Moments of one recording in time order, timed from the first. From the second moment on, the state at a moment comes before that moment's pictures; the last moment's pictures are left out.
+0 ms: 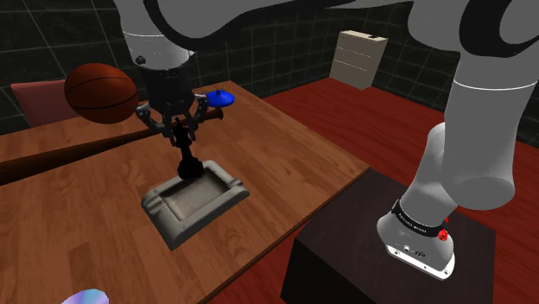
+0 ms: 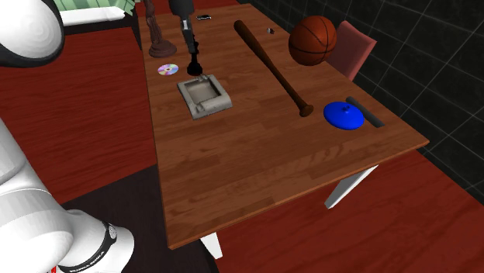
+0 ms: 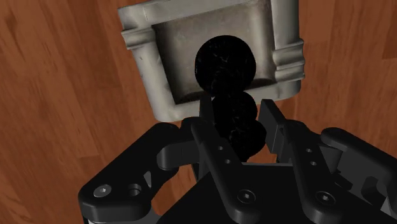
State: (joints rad) arm 0.40 0.28 0.36 -1.50 -0.14 1.78 1.09
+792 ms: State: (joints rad) arm 0.40 0.30 0.36 -1.64 -0.15 1.93 1.11
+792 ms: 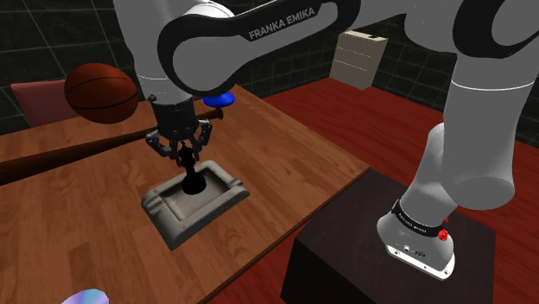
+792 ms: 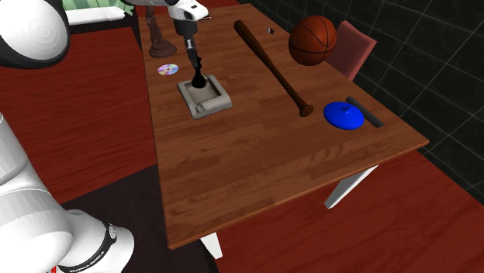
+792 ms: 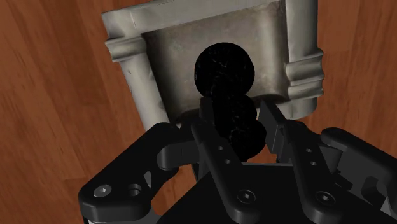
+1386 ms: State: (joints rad) arm 0.40 0.32 0.36 -1.68 -0.16 1.99 1.11
